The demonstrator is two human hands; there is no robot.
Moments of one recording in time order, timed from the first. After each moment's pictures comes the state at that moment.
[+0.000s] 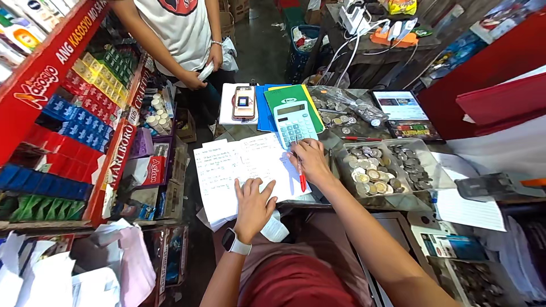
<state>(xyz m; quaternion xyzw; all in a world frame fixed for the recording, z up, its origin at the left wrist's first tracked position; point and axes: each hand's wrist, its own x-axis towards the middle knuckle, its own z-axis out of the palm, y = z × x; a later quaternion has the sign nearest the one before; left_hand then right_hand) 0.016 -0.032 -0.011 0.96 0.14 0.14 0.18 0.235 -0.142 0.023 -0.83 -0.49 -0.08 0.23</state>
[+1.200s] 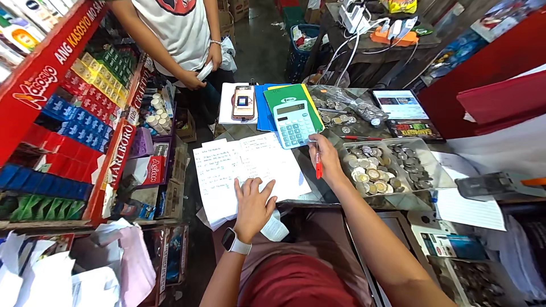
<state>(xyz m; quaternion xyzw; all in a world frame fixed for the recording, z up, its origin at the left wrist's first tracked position) 0.016 -0.032 -0.011 0.96 0.14 0.15 0.18 0.250 -0.162 0.023 -0.85 -0.35 -0.04 0.38</state>
